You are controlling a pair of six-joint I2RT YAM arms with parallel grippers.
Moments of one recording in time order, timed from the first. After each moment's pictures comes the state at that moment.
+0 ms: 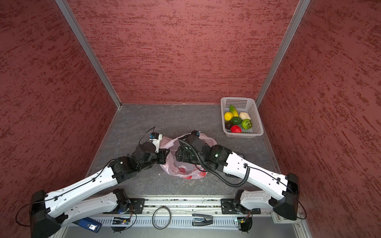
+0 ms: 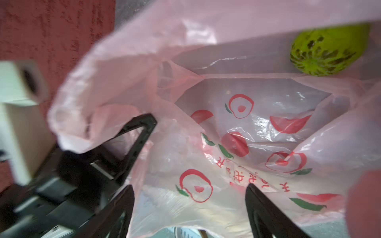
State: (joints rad) left arm -0.89 0.96 0.74 -0.39 -0.18 -0.71; right arm 1.04 1.25 1.16 -0.75 0.06 1.06
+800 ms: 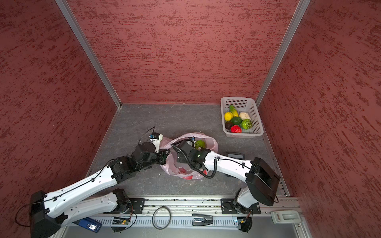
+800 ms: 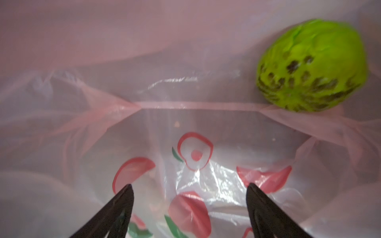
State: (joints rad) left arm -0.89 0.95 0.75 -0.40 -0.15 -0.70; right arm 0.96 1.51 0.98 -0.43 0.24 0.99
